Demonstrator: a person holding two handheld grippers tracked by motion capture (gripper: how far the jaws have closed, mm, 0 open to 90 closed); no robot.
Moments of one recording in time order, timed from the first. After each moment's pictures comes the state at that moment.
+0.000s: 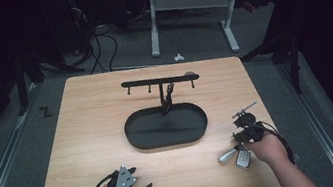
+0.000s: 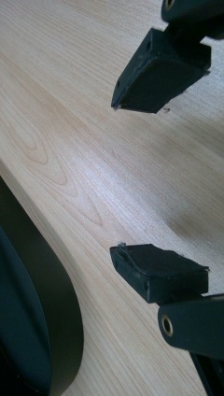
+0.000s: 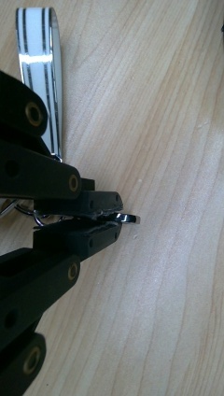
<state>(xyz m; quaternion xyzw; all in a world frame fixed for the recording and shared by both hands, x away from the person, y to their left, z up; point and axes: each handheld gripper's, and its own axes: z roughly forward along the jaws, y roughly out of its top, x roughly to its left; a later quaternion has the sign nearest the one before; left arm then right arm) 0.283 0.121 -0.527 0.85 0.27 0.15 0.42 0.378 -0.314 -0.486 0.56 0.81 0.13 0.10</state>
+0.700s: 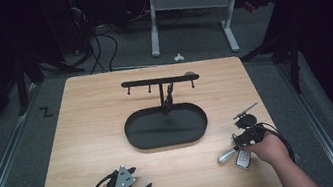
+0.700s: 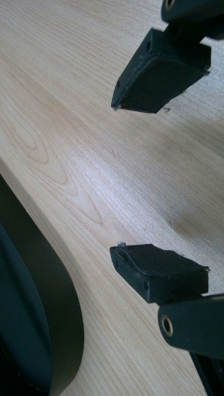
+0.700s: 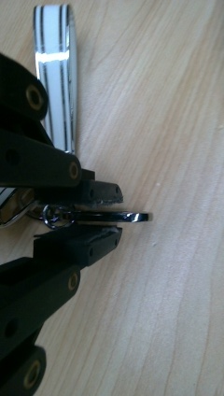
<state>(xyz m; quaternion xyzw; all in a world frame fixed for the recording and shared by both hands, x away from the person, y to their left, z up) 0.284 0.122 -0.527 0.85 0.27 0.15 0.42 0.377 -0.319 -0.490 0.56 0.82 0.12 0.07</state>
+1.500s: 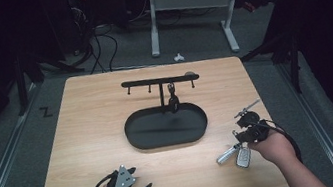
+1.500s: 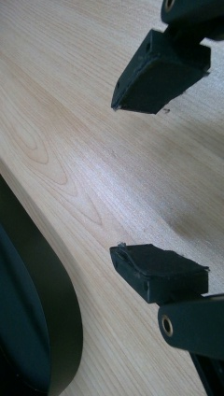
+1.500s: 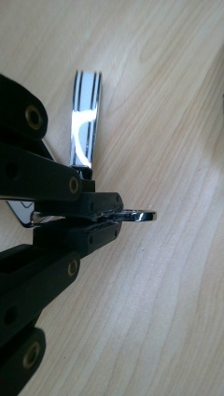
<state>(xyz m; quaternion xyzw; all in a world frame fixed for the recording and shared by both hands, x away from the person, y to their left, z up) 0.283 0.122 -0.527 0.85 0.27 0.15 0.42 0.362 -0.310 -0.452 0.52 0.84 0.13 0.09</state>
